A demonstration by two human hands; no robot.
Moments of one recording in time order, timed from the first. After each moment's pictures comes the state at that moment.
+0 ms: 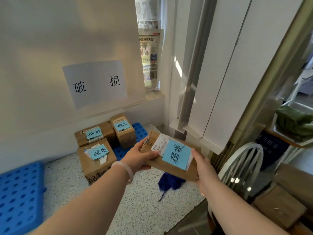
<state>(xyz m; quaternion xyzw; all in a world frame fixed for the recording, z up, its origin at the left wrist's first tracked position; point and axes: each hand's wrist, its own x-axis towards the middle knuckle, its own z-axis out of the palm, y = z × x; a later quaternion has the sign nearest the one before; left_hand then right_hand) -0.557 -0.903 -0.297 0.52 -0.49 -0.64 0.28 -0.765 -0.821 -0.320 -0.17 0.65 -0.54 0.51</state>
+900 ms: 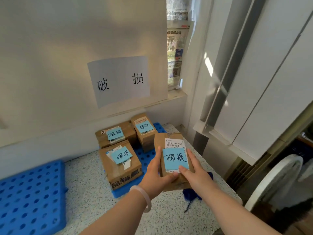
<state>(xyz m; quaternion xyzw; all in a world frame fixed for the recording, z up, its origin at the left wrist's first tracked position) -0.506 -0.911 -0.348 0.49 -0.63 -0.53 0.28 -0.673 -0.878 -0.330 -0.43 0.68 -0.37 0.47</state>
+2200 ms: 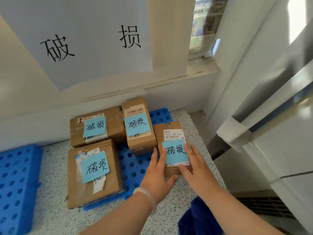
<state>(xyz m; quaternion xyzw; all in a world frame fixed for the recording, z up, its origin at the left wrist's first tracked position) -0.583 -1.067 -0.454 0.64 -0.64 -0.40 0.14 -0.753 -1.087 -0.463 -0.65 0.64 -0.13 0.38</state>
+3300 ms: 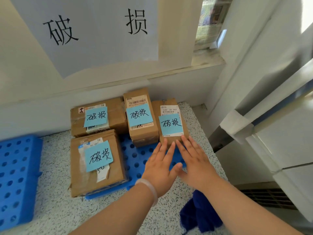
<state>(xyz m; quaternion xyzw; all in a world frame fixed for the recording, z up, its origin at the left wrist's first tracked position) -0.573 -1.060 -0.457 0.60 -0.73 -0.33 0.07 -0.743 -1.081 -0.467 -0.81 0.56 -0.01 0.17</state>
